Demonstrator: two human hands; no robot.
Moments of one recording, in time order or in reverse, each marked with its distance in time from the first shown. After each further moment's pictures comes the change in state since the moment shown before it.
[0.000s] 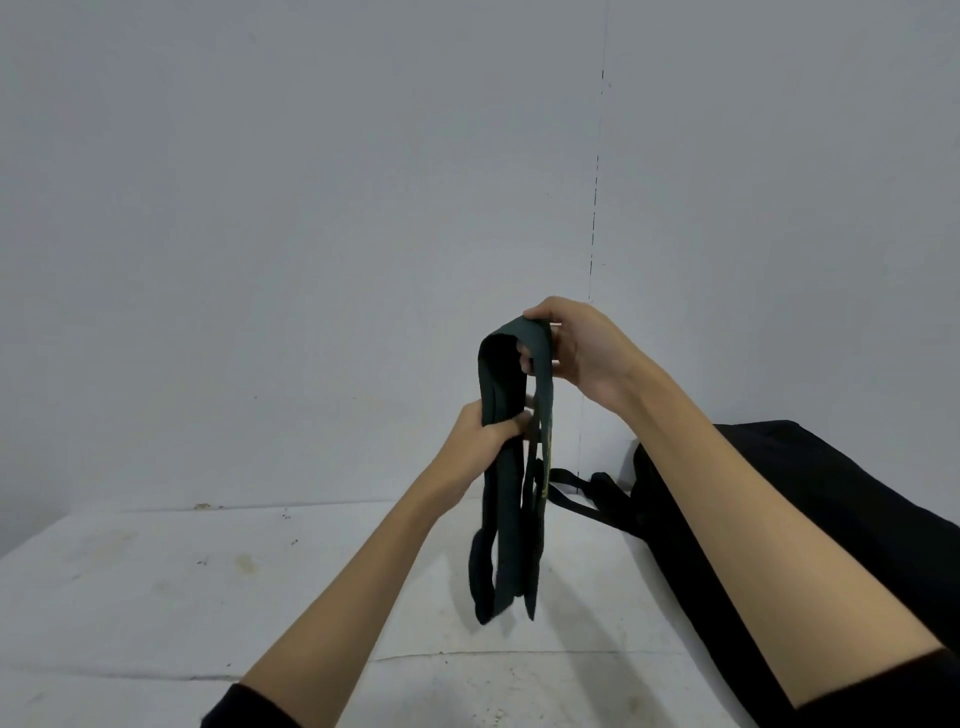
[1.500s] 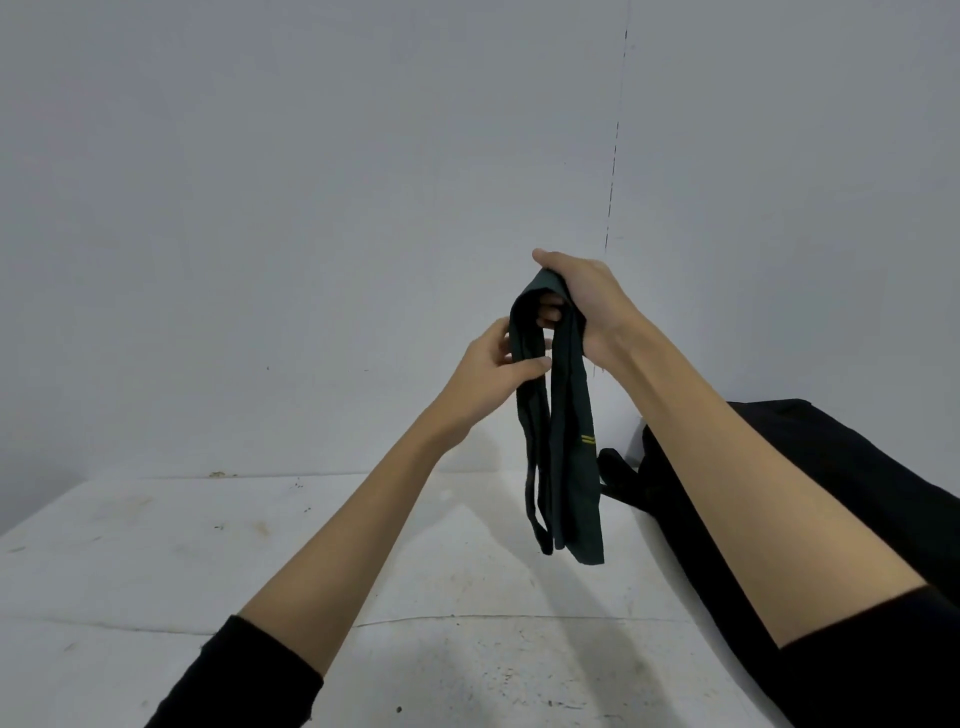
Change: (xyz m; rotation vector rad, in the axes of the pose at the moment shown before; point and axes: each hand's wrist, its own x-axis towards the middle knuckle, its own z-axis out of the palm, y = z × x) left_hand 0.004 0.030 -0.013 0.074 -0.001 0.049; right_hand 0.013 -0.008 0.022 0.136 0.226 -0.001
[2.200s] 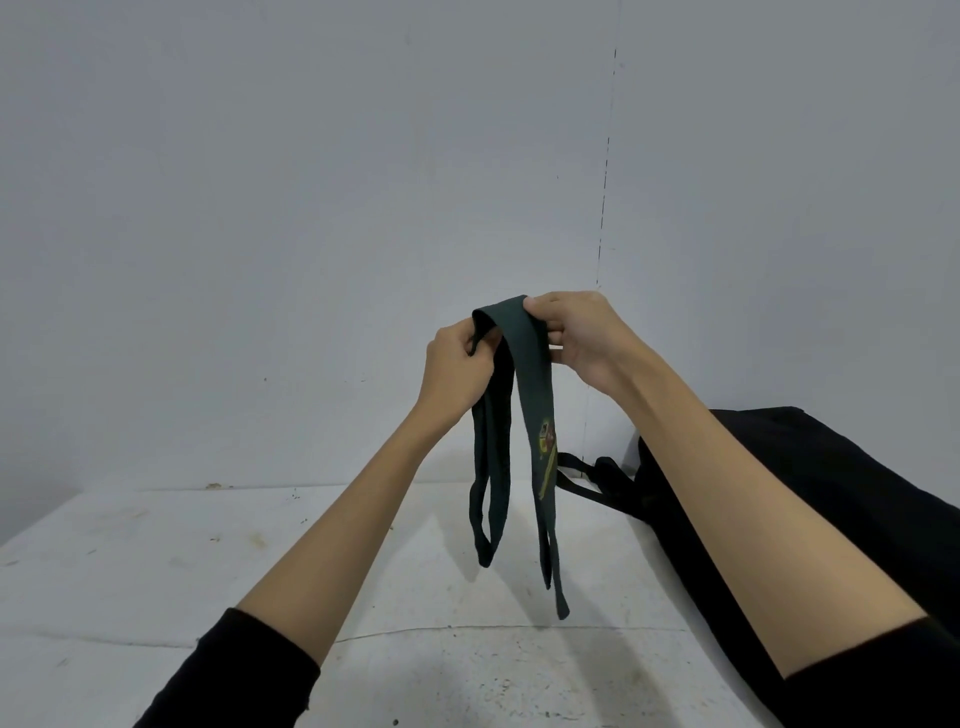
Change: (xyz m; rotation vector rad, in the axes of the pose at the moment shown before) left_hand 0.010 0.008 -0.008 0.248 0.324 0.058; right_hand -0.005 0.013 -0.013 -0.169 -0.045 0.026
